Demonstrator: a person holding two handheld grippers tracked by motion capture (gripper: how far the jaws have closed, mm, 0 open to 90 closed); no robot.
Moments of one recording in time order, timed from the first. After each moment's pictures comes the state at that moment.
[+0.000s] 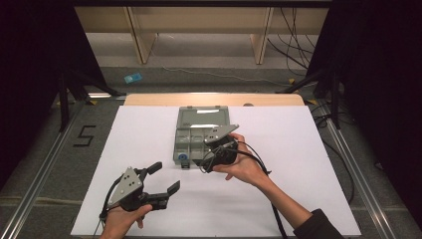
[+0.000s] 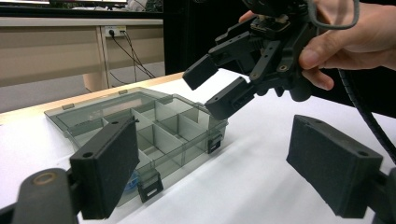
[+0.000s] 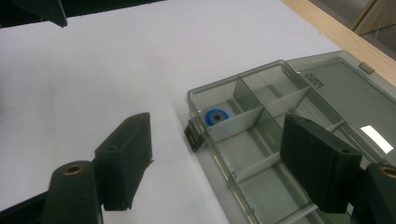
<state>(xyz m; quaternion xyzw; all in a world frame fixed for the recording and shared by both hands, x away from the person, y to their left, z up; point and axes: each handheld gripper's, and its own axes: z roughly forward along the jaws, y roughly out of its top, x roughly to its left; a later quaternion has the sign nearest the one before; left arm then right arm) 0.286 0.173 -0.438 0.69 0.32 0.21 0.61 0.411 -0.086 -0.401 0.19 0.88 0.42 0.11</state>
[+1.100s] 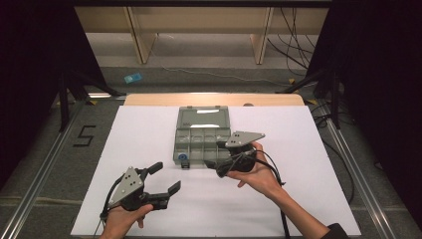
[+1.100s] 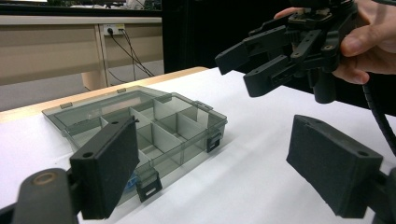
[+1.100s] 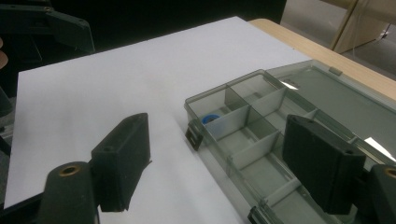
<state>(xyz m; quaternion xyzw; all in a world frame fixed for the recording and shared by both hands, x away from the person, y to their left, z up) 0.287 0.172 -0.438 0.69 0.32 0.21 0.61 0.388 -0.128 -0.401 0.22 0.84 0.49 0.12</state>
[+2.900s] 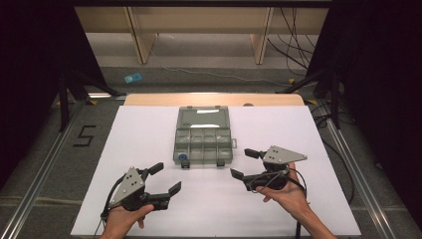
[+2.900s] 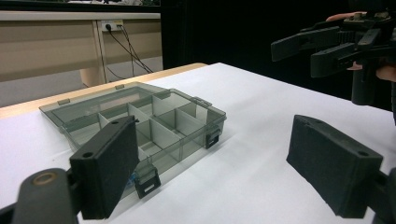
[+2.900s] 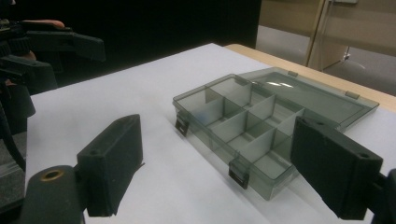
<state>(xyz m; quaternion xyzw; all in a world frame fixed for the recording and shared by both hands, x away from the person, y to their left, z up) 0.288 0.171 -0.439 0.70 0.32 0.21 0.61 0.347 -0.200 -0.412 0.26 0.78 0.55 0.15</state>
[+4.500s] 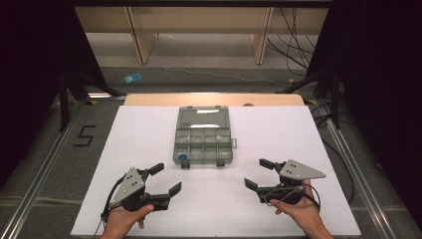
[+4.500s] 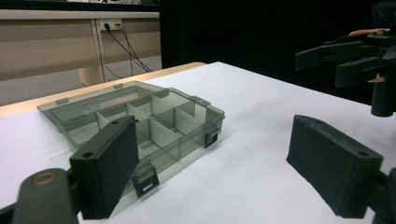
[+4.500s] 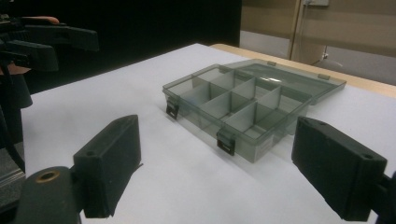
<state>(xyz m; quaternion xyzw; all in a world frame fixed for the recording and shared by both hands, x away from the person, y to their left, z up) 0.287 0.170 -0.440 0.70 0.32 0.21 0.61 0.317 -0.234 -0.430 0.29 0.75 0.56 0.16</state>
